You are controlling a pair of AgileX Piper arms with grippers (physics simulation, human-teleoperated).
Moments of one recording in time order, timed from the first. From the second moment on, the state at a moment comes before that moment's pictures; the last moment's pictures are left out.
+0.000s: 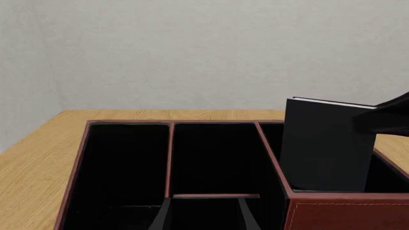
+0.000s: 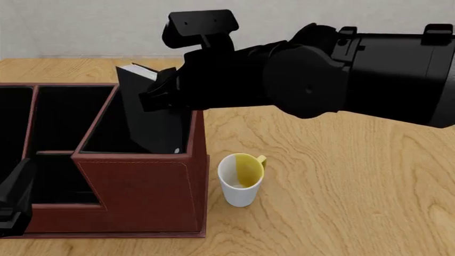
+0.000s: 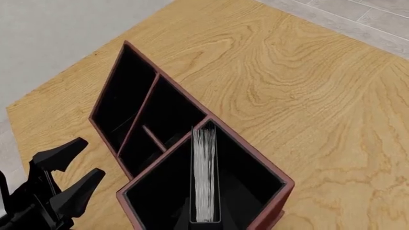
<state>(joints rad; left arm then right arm) 0.00 0.01 0.00 0.00 0.00 0.96 1.55 -1.27 0.26 0.22</state>
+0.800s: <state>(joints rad) 0.00 0.01 0.00 0.00 0.00 0.97 1.56 -1.25 0.23 0.24</state>
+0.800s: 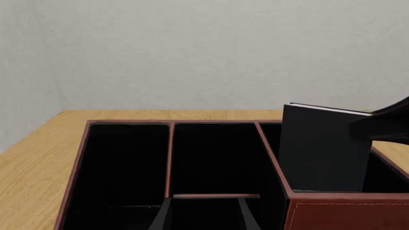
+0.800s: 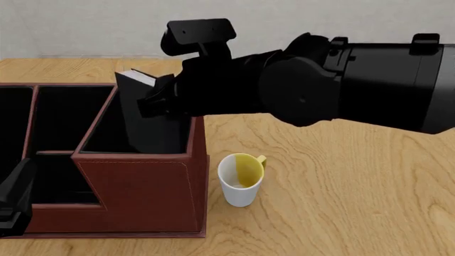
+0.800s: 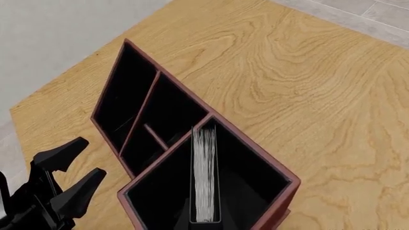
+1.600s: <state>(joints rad) 0.00 0.01 0.00 0.00 0.00 0.97 1.57 -1.23 0.21 0.25</state>
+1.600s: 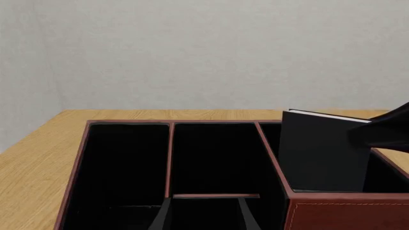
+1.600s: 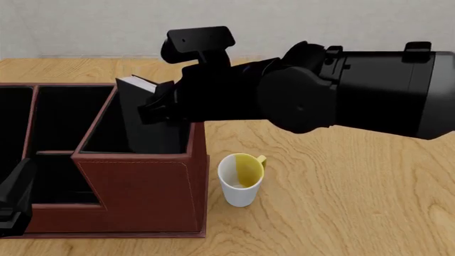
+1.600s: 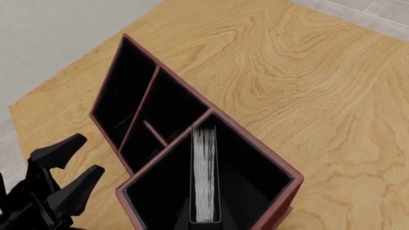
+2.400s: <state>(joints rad) 0.00 0.01 0.00 0.00 0.00 0.98 1.58 -1.22 0.21 0.26</state>
